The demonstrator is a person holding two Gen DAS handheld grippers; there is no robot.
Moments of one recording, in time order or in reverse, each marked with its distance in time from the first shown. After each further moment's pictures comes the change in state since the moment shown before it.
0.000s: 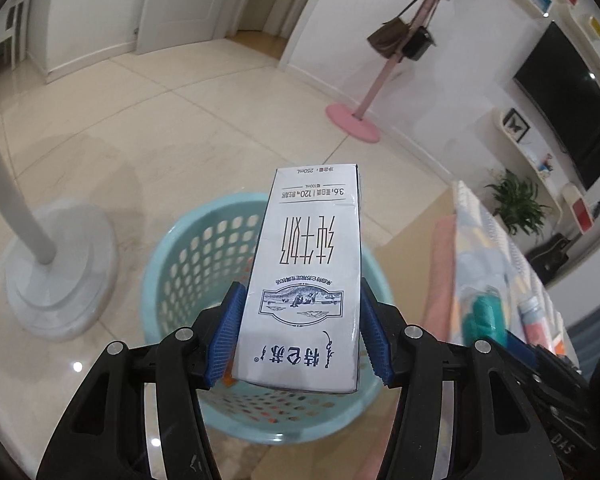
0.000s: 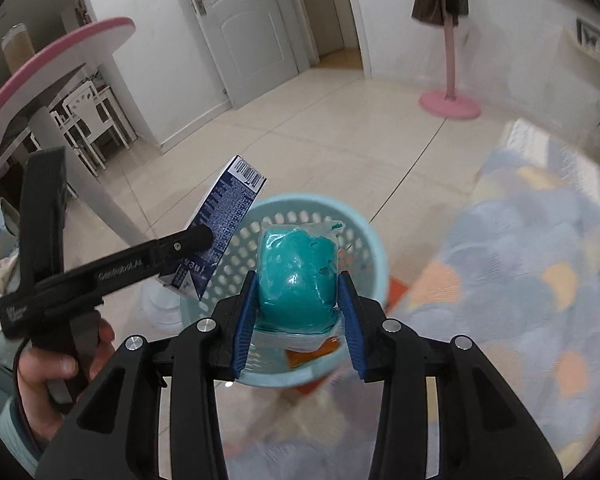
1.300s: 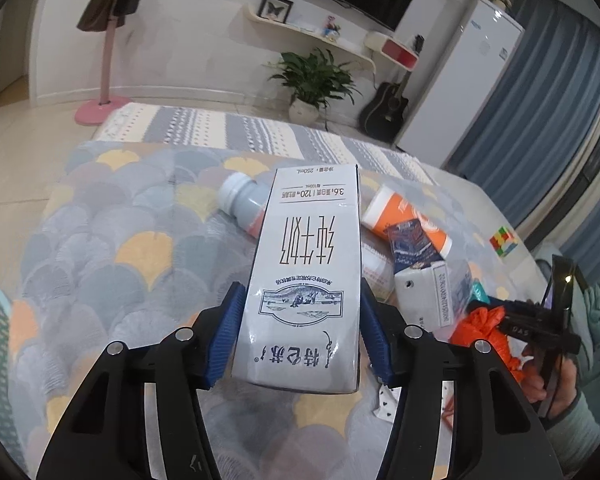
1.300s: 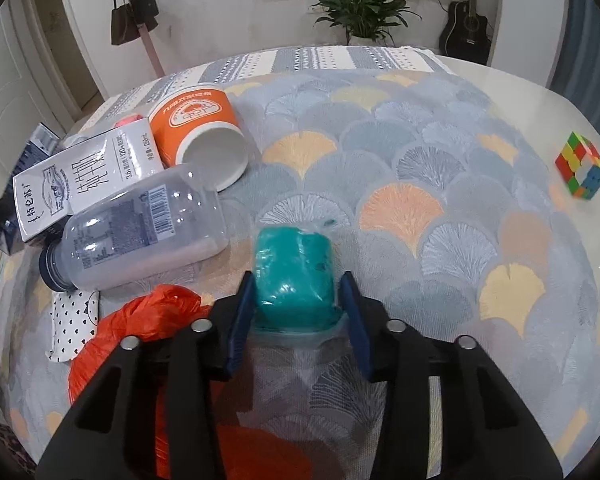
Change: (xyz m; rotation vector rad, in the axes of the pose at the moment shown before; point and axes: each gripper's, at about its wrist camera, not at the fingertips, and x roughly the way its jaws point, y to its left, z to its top) left arm 0.050 -0.314 -0.130 0.609 0.177 -0.517; right arm -0.287 -0.345 -0.237 0.535 -0.048 -0.637
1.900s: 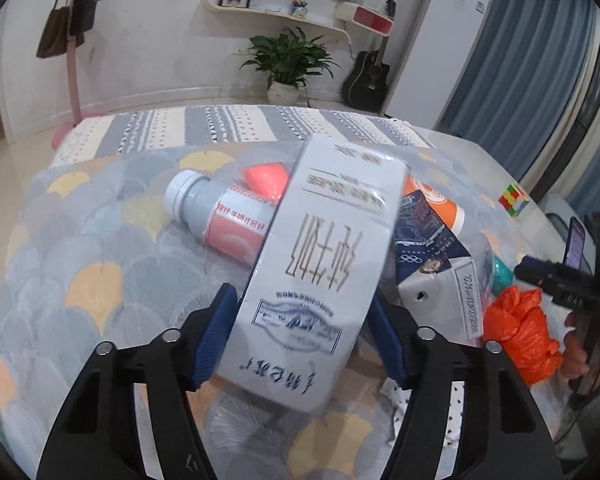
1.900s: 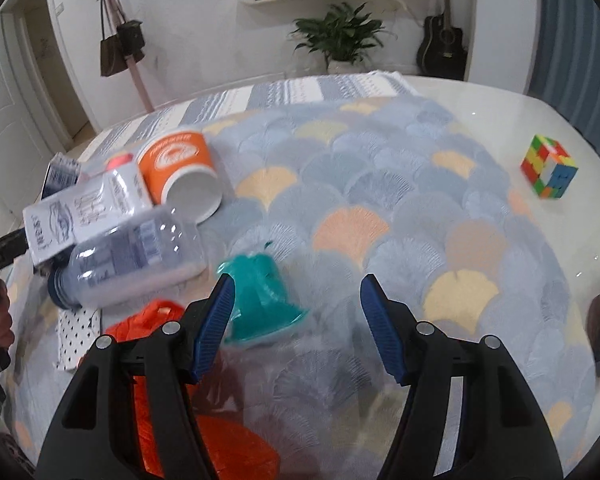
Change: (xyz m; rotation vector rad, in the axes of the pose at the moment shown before) left arm 0.054 -0.024 0.003 0.158 0.080 0.000; right arm -0.018 -0.020 -0.005 0.048 -0.063 0.019
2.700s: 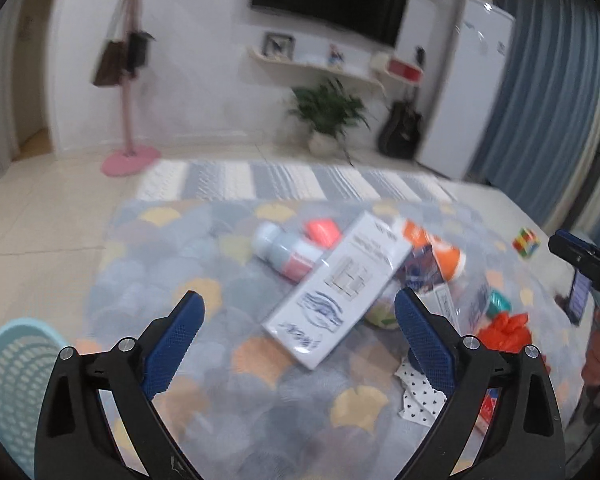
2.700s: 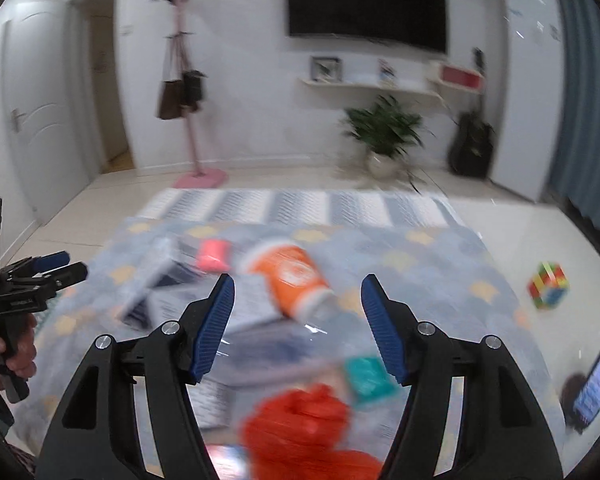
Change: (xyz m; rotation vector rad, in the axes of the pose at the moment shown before) left arm -0.075 0.014 -0.002 -0.026 -0.151 0.114; right arm -0.086 0.073 0.031 -0.103 -0.274 0.001
